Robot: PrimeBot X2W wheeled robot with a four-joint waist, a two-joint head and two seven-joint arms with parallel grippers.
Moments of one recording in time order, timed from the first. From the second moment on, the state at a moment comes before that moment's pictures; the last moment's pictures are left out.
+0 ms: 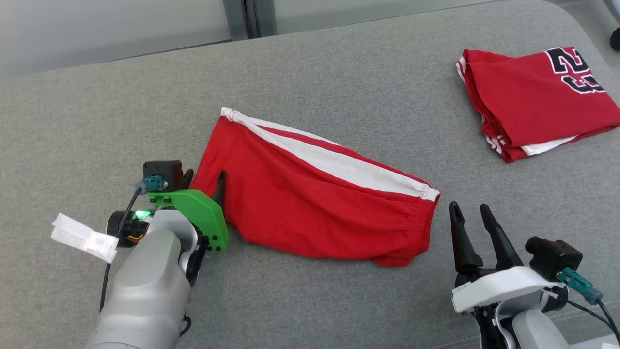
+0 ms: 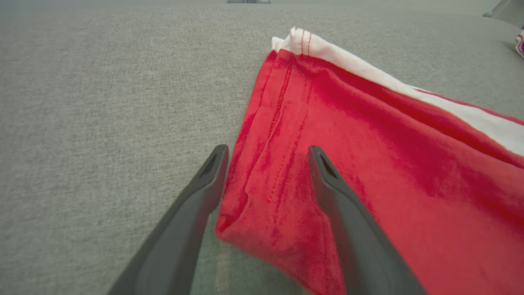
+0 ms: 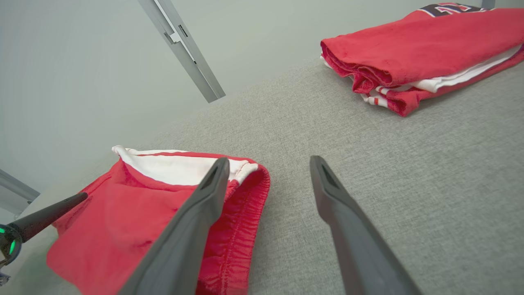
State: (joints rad) left arm -0.75 0.05 -0.36 1.16 -0.44 -0.12 -0.18; right arm -0.09 -0.05 0.09 0.26 0.46 0.13 -0.26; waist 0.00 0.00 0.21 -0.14
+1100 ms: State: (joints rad) left arm -0.70 0.07 -0.32 1.21 -0.58 -0.12 -0.13; right arm -0.03 -0.05 0.03 0.19 0.44 0.13 -0.26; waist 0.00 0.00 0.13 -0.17
